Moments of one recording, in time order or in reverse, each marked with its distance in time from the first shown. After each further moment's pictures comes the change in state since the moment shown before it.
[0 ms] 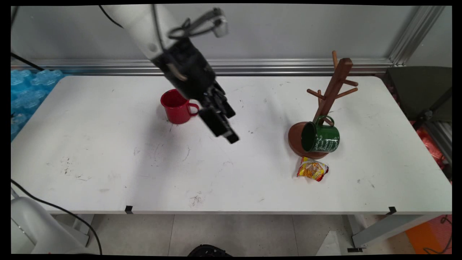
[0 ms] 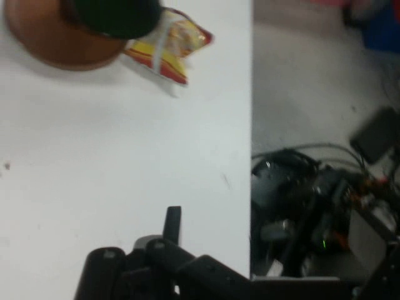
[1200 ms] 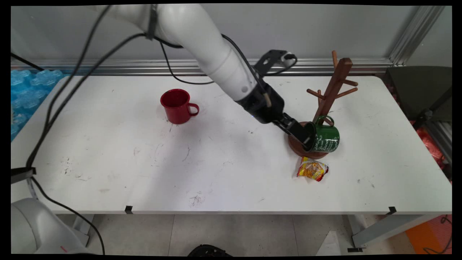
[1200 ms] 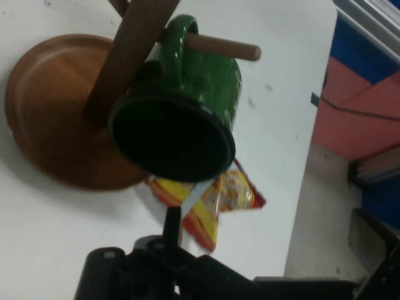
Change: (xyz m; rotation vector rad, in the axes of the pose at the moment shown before) arm 0.051 -0.038 0.159 -0.016 0.201 -0.330
